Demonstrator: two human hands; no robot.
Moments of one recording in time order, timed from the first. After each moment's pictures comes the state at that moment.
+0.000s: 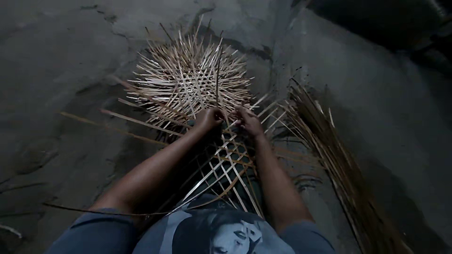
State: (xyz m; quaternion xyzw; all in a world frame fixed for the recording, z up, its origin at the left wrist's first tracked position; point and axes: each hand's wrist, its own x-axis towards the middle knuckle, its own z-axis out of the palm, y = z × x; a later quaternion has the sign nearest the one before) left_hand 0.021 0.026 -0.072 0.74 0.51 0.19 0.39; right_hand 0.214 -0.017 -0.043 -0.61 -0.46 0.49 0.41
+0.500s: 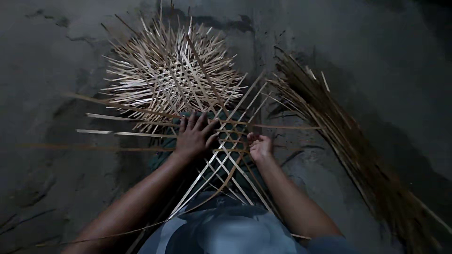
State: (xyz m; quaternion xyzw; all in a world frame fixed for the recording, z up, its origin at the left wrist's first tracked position) left_hand 0.015 -0.053 -0.092 0.89 0.44 0.06 0.13; right_hand 0.245 -0.130 -0.087 -0.61 0.07 0.44 0.66
